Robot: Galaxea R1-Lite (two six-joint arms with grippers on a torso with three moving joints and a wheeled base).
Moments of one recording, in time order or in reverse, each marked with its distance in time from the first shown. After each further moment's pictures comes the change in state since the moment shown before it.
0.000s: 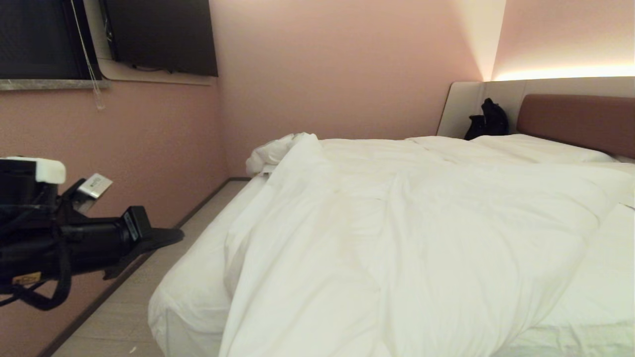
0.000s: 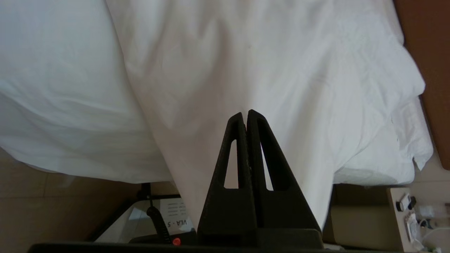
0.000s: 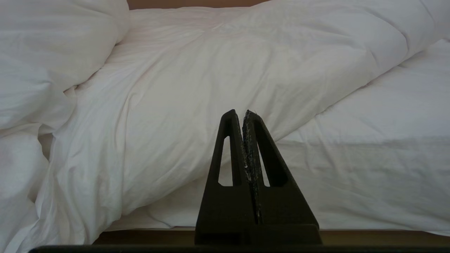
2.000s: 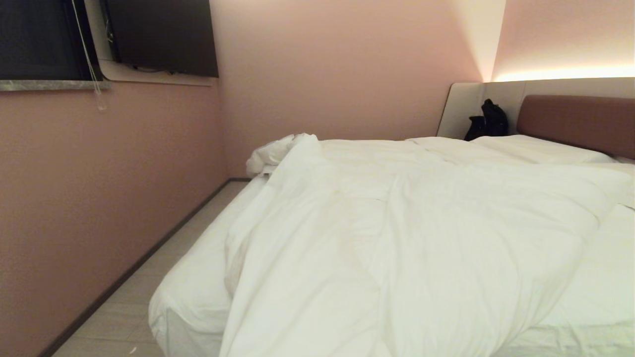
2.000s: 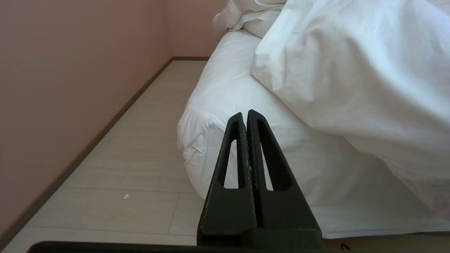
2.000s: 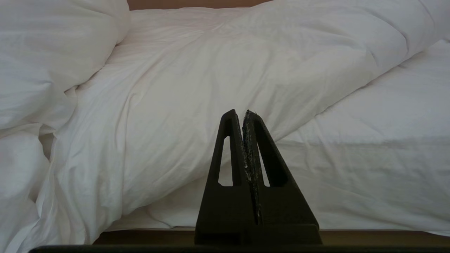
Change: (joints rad) left arm 0.010 -1.479 0.751 0.152 0.470 0.619; right arm 0.000 0.000 0.000 0.000 0.000 0.000
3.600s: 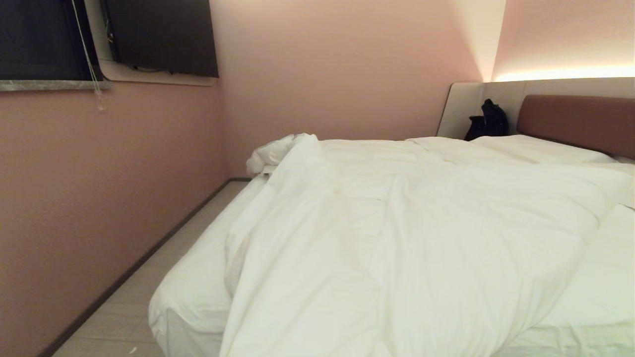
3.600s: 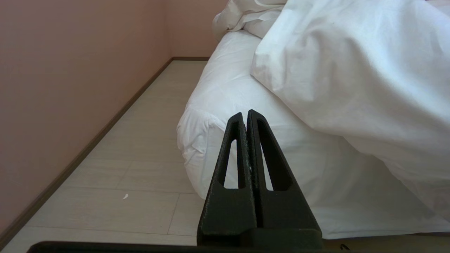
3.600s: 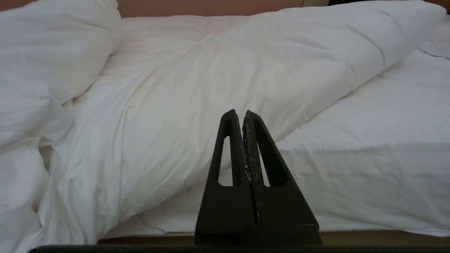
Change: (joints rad) left arm 0.000 0.000 0.000 -0.001 0.001 -0.004; right arm 0.000 0.001 -0.138 0.113 -0.033 -0.019
